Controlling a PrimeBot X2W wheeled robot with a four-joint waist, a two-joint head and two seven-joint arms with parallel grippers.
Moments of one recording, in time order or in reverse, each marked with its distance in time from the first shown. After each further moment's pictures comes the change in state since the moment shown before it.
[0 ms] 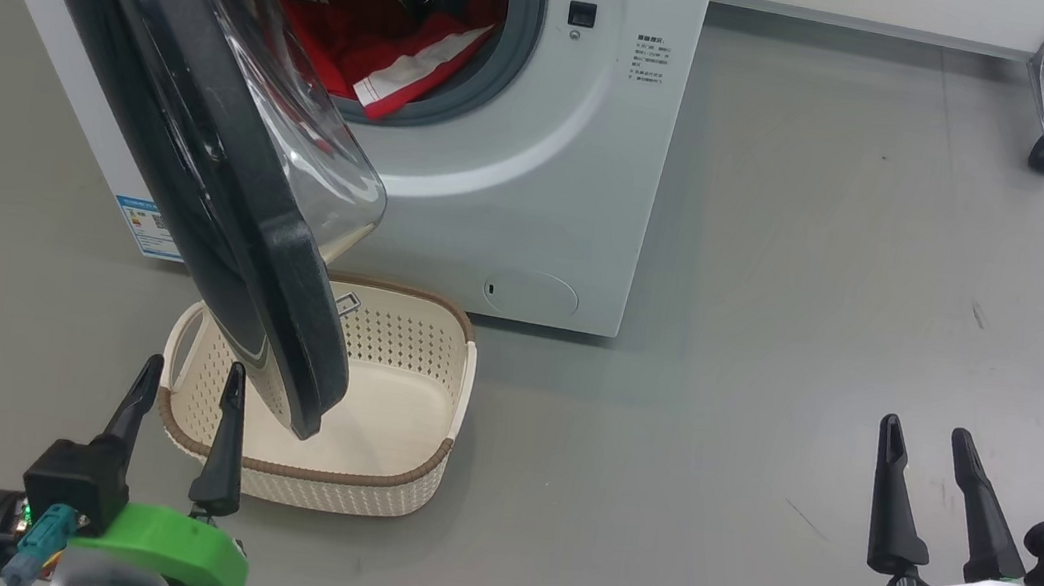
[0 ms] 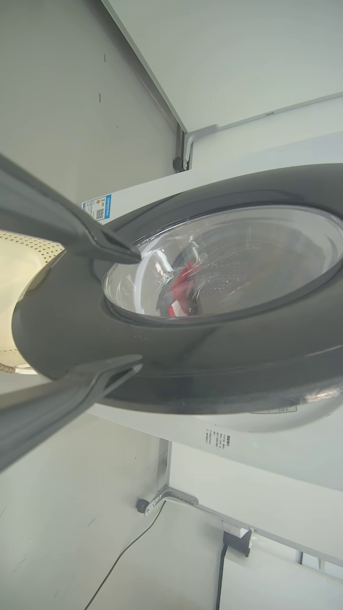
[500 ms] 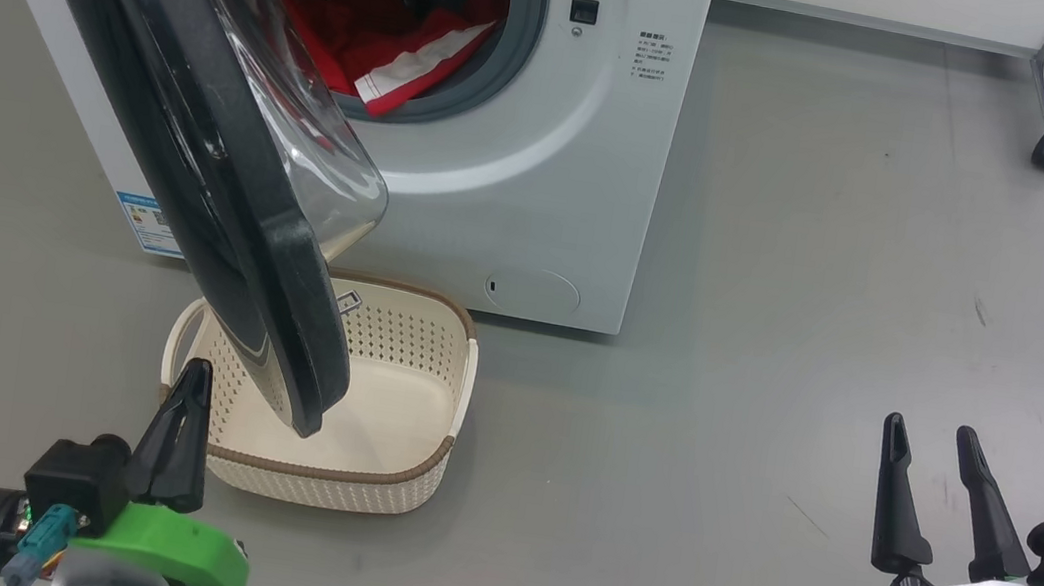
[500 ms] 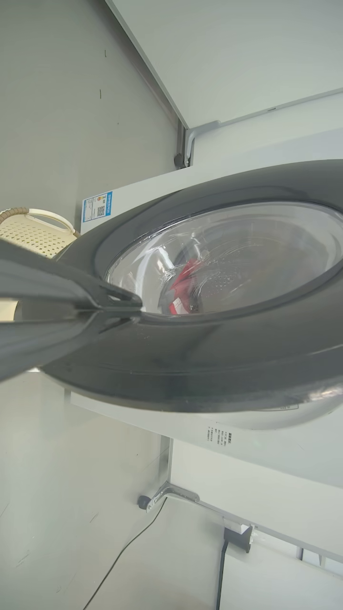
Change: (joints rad) left arm 0.000 -0.002 0.001 0.001 0.000 -0.012 0.000; right arm 0.001 0.006 -0.014 0.002 -0.027 0.011 0.000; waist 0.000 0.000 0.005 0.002
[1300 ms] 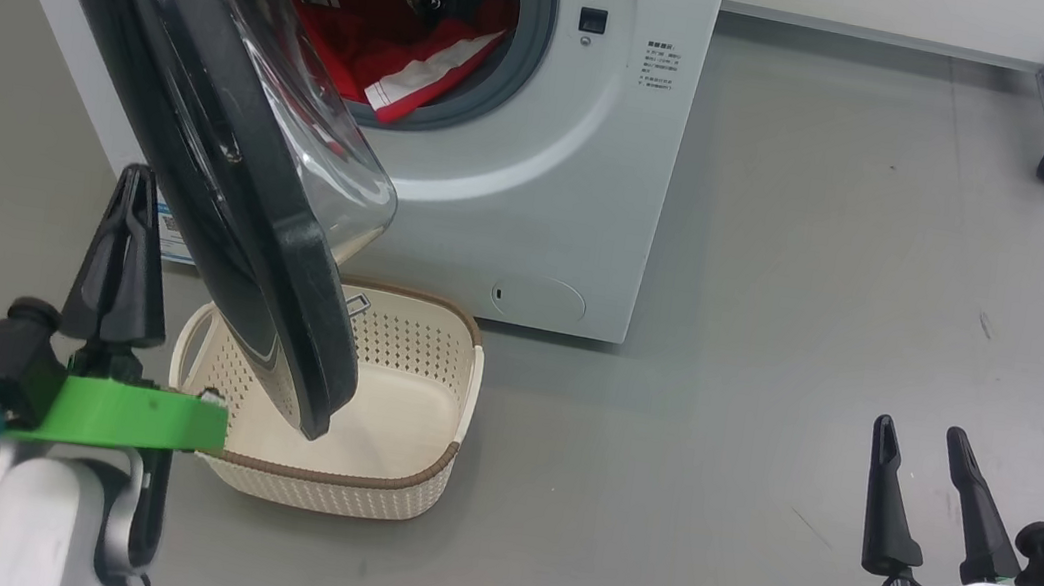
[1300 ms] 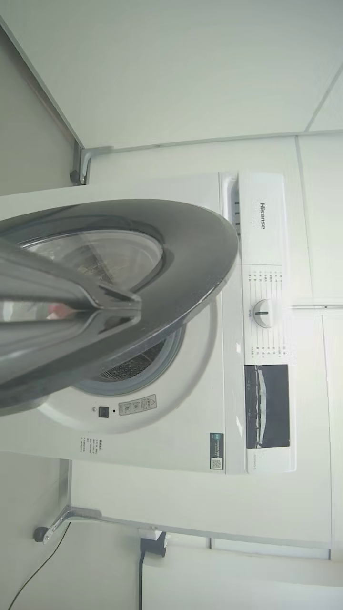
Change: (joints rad) left arm -0.131 -0.004 0.063 -0.198 0.044 -0.019 -0.001; right arm 0.000 0.021 -0.009 0.011 -0.030 0.015 0.000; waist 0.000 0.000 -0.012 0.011
